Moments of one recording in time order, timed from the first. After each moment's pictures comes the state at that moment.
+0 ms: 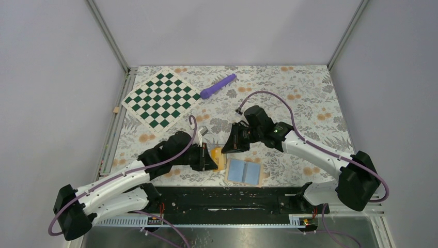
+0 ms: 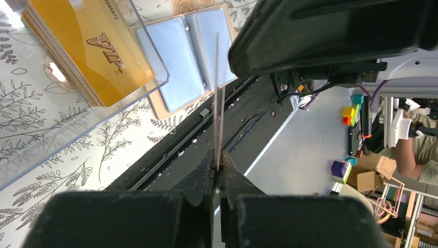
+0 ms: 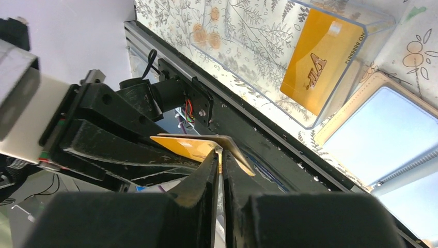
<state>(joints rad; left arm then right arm) -0.87 0.87 0.59 -0.34 0.33 -0.77 0.78 1.34 0.94 -0.37 -0.48 0.92</state>
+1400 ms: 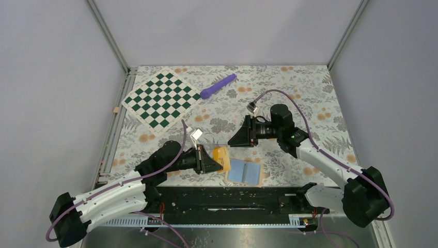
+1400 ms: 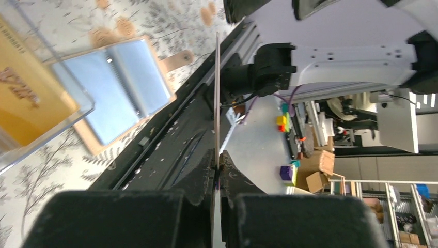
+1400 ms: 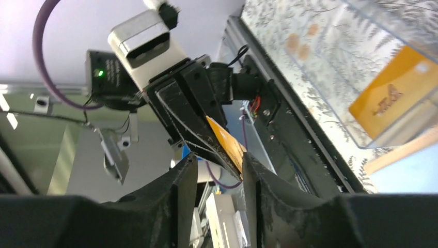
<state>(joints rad) -0.90 0.73 0.39 0.04 0.39 -0.93 0.56 1.18 0.72 0.06 -0.87 0.99</state>
